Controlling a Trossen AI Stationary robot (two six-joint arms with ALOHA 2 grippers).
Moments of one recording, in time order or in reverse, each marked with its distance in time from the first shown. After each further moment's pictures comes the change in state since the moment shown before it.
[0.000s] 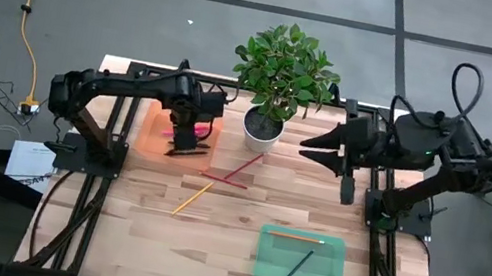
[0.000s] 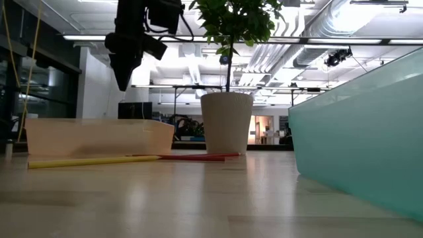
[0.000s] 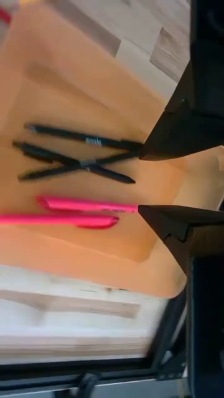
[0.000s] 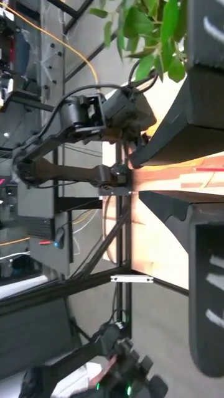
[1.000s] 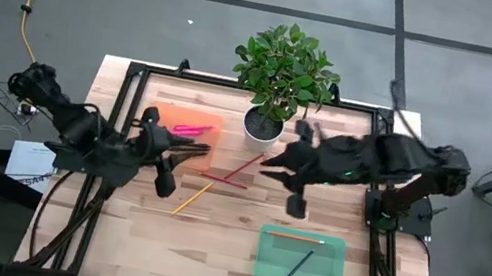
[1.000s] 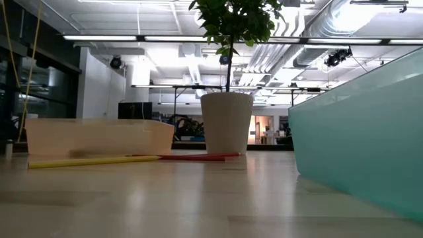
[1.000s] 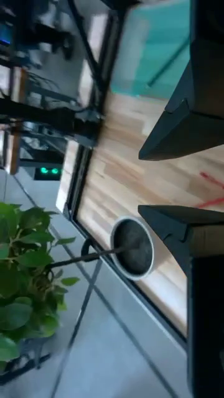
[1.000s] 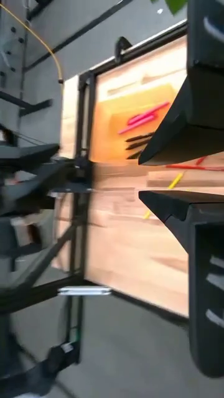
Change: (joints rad) left arm -0.860 -0.380 0.000 0.574 -0.782 -0.497; right arm -0.001 0.203 0.000 -0.020 -0.012 -0.015
